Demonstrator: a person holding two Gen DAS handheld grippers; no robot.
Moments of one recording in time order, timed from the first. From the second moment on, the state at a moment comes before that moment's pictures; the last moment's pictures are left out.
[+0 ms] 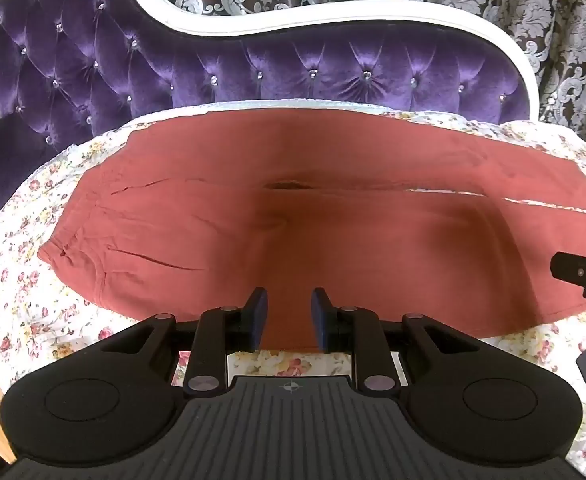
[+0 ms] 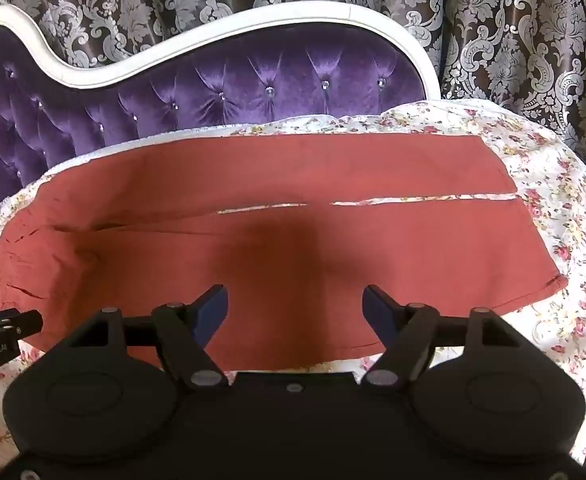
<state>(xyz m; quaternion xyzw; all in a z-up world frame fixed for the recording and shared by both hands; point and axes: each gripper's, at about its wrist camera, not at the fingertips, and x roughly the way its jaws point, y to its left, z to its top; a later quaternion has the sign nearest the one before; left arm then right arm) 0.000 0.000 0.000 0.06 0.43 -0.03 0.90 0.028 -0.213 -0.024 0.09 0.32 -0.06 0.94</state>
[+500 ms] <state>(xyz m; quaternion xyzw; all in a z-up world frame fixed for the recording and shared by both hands) 0.001 0.002 -0.002 0.06 0.43 -0.03 0.90 0.033 -0.208 -0.025 0.07 0.33 -0.06 0.94</state>
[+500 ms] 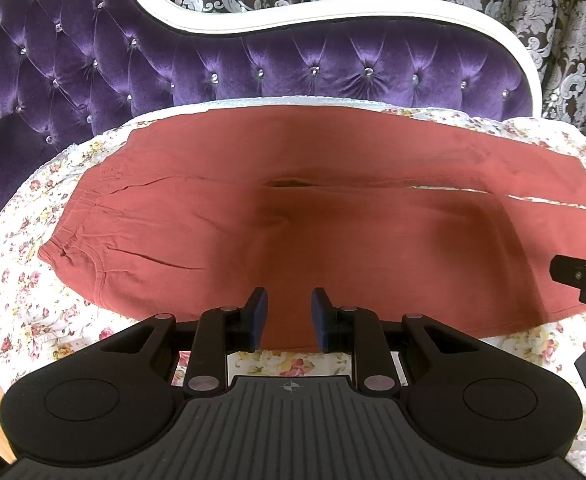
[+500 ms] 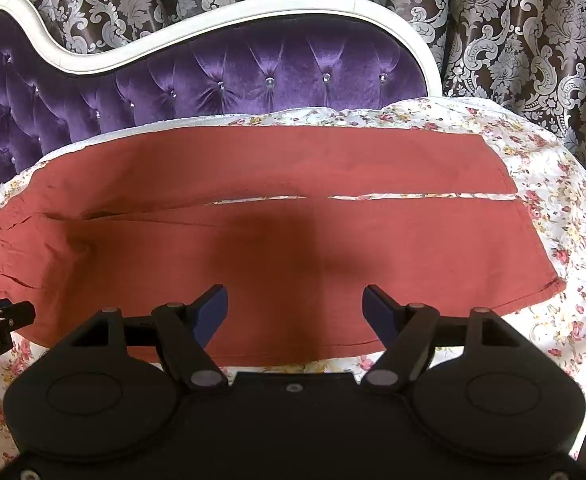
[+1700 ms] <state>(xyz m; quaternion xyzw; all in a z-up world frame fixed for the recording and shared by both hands) 0.044 0.005 -0.010 0.08 0.41 -0.02 0.91 0.082 -0.214 -0.008 -0.06 0.25 0.02 0.97</state>
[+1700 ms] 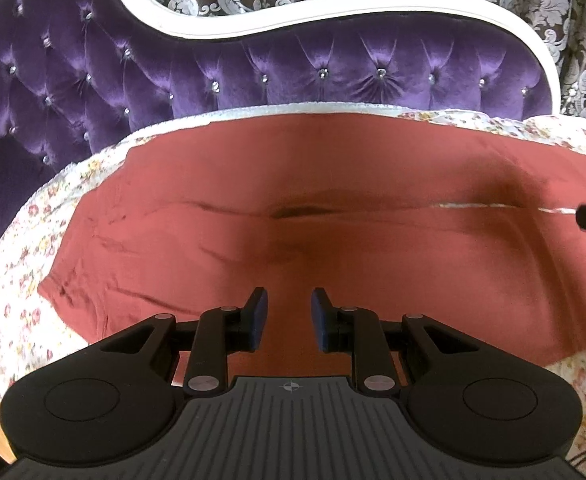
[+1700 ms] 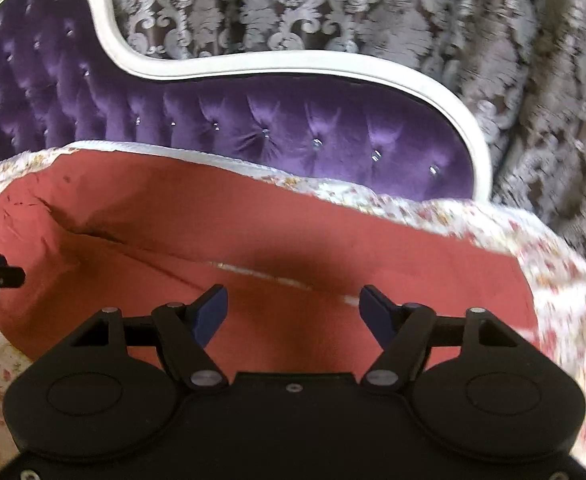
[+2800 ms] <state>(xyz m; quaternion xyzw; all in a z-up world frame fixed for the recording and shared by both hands) 0.122 0.015 -0.068 0.10 0.48 -0.02 0.87 0.365 -0.264 -0.056 -0.12 0.37 0.25 0.88</state>
